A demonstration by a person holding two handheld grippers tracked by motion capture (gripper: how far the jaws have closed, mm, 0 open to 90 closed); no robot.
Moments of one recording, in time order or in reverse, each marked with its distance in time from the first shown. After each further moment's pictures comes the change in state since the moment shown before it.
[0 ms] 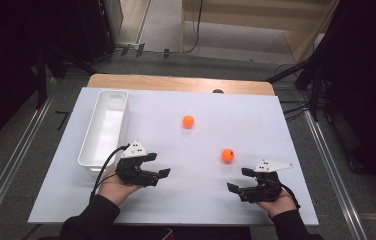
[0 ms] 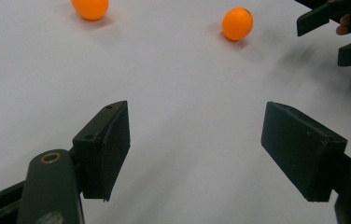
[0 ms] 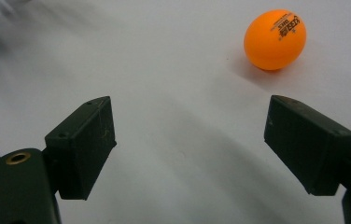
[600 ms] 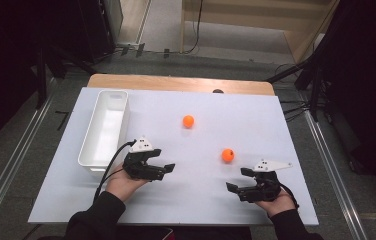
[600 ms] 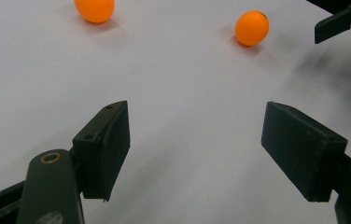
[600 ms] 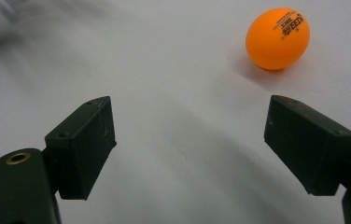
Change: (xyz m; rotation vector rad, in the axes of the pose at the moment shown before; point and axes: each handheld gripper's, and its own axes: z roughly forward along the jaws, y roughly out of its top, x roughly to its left) left arm 0.006 0.007 0.020 0.004 0.015 -0.010; right arm 0.000 0.001 0.003 0.004 0.001 -0.004
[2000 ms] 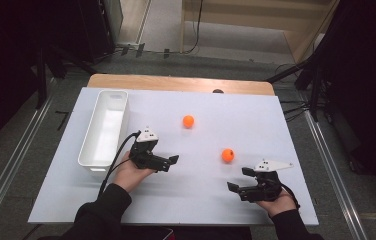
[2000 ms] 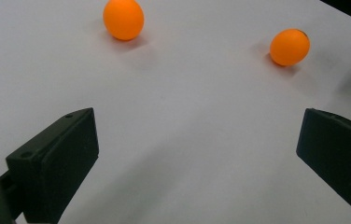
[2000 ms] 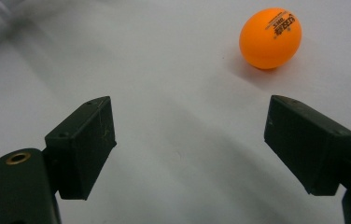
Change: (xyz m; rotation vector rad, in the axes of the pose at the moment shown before) left arm 0.014 0.017 0.022 -0.012 0.070 -0.012; right arm -0.002 -0.001 -0.002 -0.002 -0.010 0.001
